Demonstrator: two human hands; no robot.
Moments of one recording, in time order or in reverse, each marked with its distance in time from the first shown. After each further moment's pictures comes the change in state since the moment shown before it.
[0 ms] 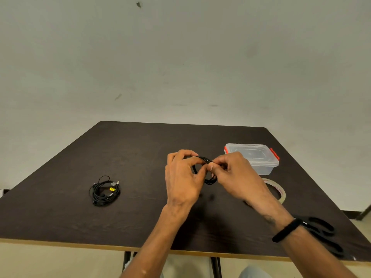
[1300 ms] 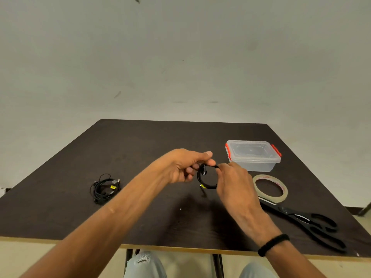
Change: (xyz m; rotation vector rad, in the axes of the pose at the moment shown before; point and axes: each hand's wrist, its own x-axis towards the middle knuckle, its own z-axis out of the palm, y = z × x) left_hand 0.064 0.013 -0.030 -0.517 -0.894 -0.810; right_hand -0.015 0.021 0.042 -0.432 0.244 0.004
